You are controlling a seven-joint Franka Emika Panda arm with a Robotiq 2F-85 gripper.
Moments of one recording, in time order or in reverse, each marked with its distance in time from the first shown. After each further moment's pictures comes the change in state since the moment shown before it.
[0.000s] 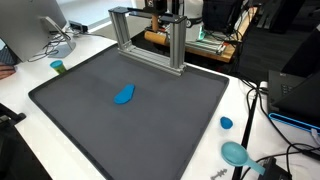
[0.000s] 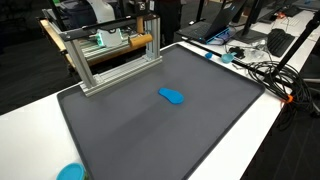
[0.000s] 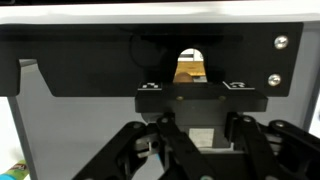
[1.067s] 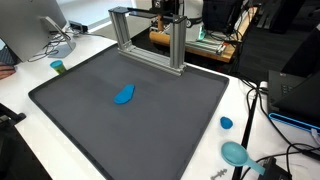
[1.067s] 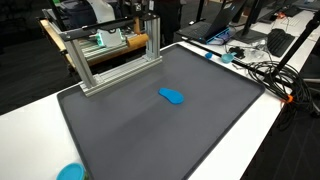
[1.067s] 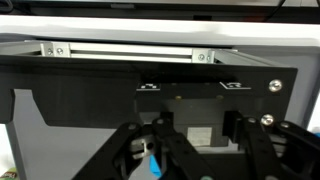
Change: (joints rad) arm 0.016 -0.122 -0.001 -0.122 0.004 0.001 -0.032
